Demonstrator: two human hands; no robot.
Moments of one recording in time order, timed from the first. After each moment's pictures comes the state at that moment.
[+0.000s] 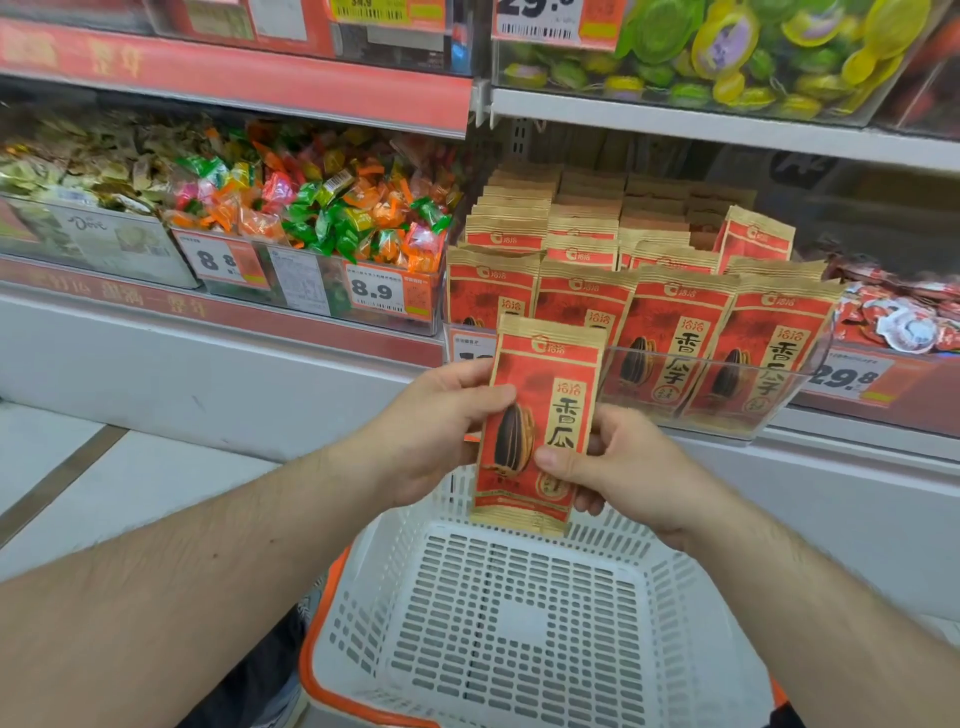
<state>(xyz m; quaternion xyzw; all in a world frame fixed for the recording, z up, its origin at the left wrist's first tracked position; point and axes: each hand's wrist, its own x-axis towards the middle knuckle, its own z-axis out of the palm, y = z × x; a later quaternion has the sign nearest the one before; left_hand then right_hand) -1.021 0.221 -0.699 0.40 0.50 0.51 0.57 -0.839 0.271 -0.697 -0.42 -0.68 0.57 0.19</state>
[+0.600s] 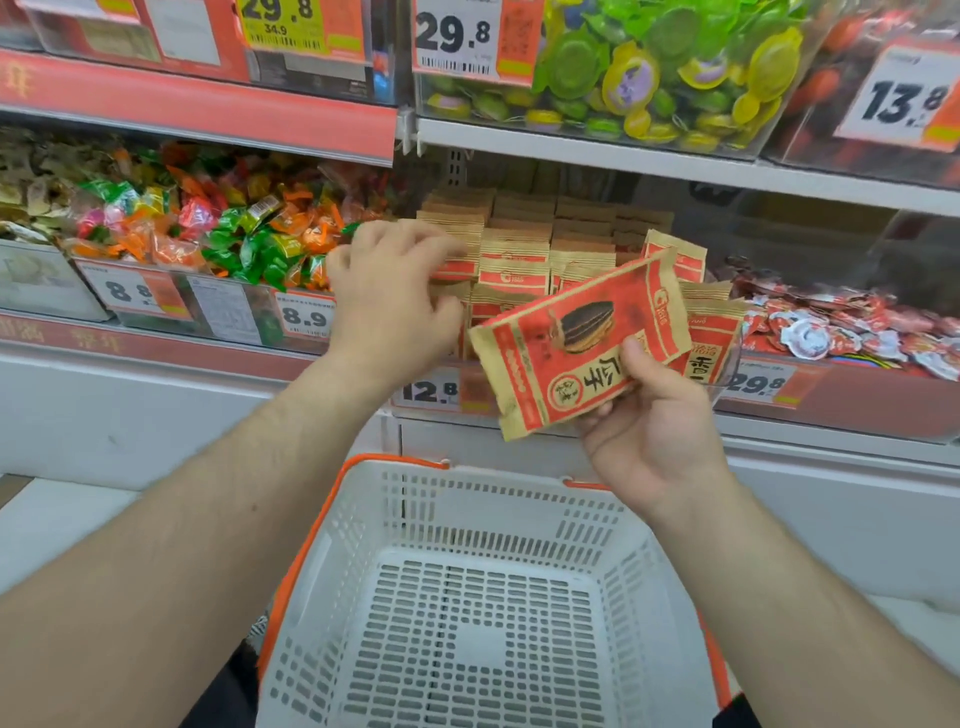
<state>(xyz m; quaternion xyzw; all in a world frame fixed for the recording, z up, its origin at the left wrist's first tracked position) -1.034 0.298 -0.651 0.63 0.66 0.41 -0.11 -0.826 0.294 -0.664 -0.32 -0.31 0.72 0.53</state>
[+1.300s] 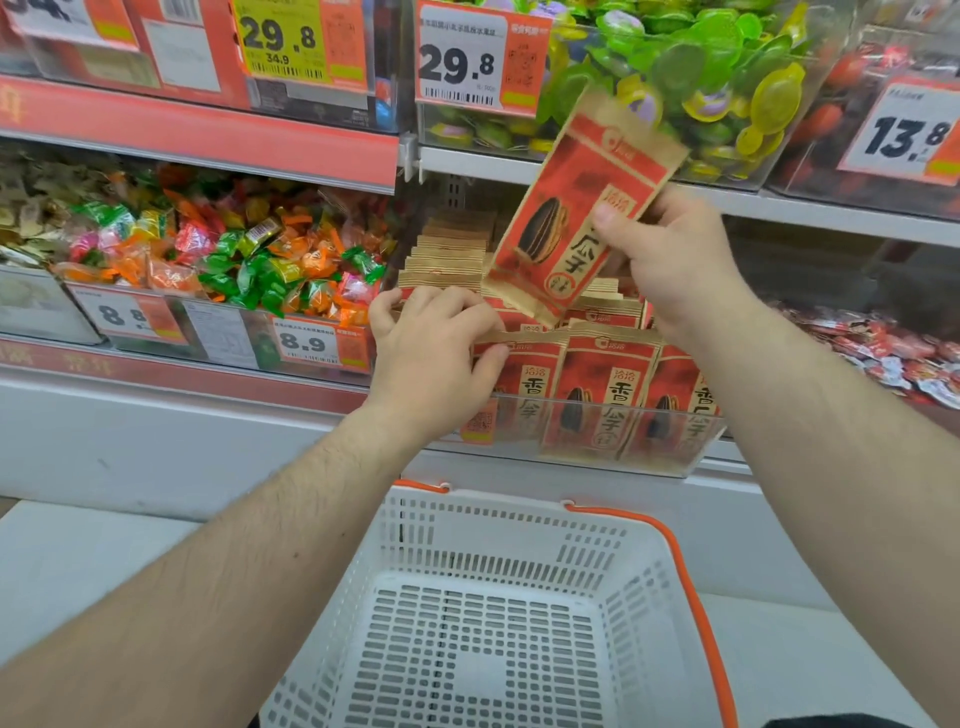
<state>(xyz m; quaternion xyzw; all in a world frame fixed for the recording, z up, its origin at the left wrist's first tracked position) -1.017 0.314 -0.674 0.67 0.62 0.40 -0.12 -0.842 0.392 -0.575 -0.40 -0.67 0.37 0.50</state>
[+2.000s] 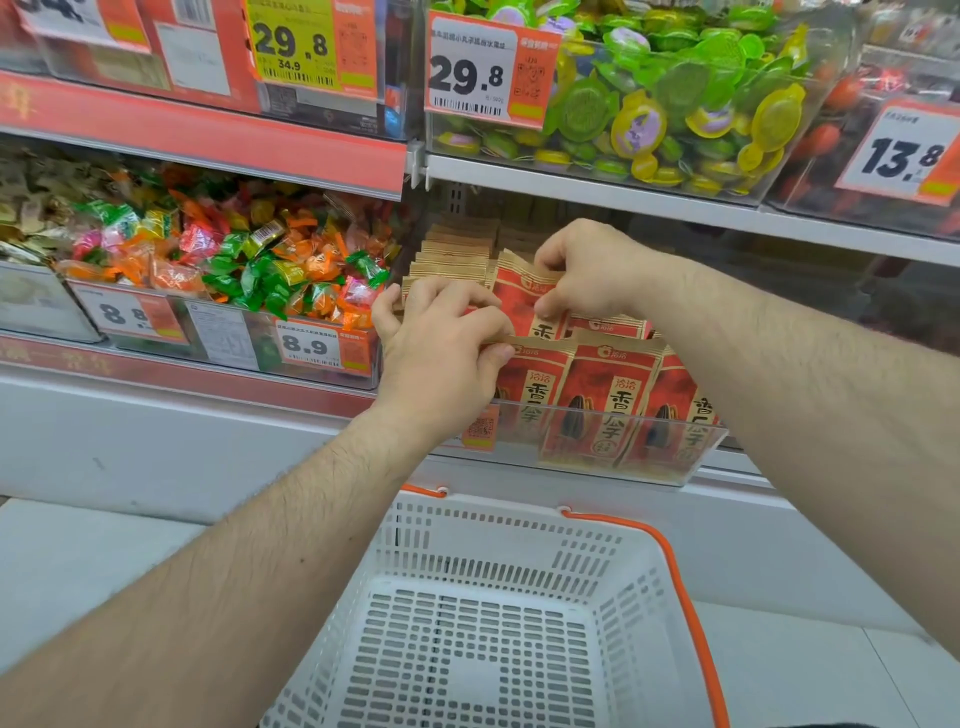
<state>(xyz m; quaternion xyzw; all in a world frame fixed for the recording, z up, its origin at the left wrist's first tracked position) -1.016 0.311 -0.666 0.66 0.61 0.42 -0.13 -0.880 0.400 -0.558 -0.49 -0.86 0.11 0.07</state>
